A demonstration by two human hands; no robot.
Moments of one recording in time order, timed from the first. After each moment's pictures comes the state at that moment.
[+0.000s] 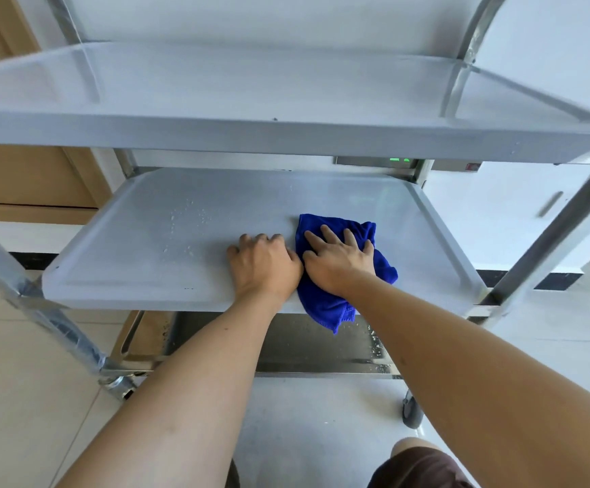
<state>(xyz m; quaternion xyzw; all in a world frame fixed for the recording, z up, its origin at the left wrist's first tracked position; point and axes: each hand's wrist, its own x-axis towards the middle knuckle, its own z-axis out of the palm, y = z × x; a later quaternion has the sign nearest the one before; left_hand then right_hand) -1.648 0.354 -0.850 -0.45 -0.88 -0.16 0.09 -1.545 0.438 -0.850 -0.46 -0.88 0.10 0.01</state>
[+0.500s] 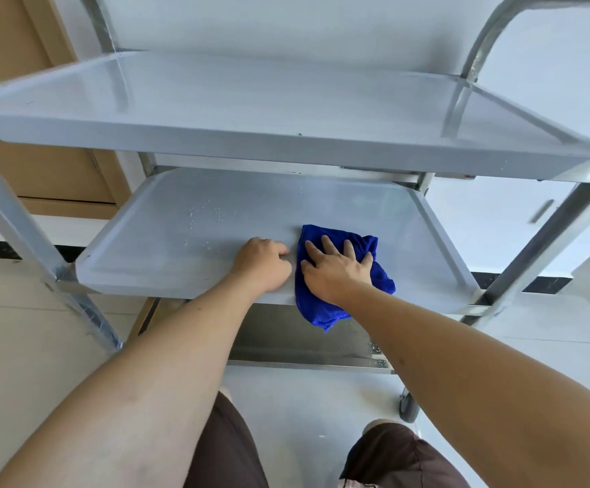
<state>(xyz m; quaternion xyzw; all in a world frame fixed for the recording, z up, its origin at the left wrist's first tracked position) -1.685 0.326 -0.838 -0.52 -0.82 -0.21 -0.12 -1.546 0.396 -0.844 -0.46 -0.88 0.08 -0.01</state>
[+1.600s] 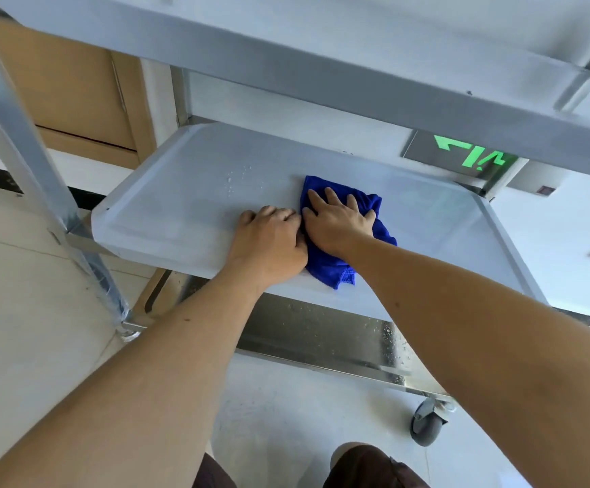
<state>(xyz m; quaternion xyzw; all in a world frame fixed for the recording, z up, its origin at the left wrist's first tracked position) -1.750 0.308 -0.872 -0.56 -0.81 -0.20 0.05 -1.671 0.435 -0.853 -0.44 -0.90 0.06 -0.01</state>
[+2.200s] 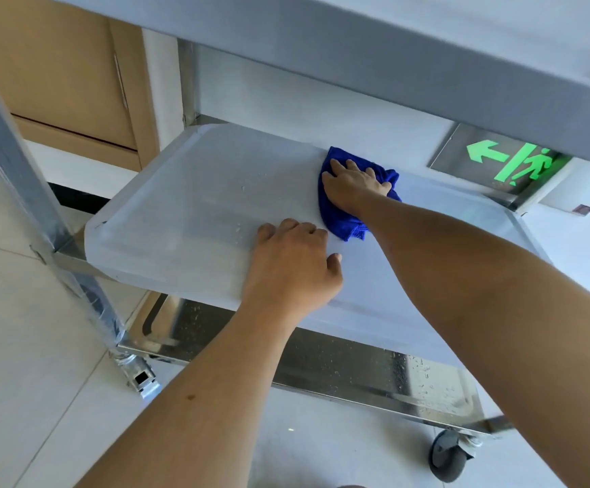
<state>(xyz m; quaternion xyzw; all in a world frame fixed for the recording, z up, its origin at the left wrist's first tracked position) -1.749 0.314 -0.872 -0.52 -0.82 -0.22 0.09 -1.753 0.529 -0.847 -0.48 -0.88 0.06 0.00</state>
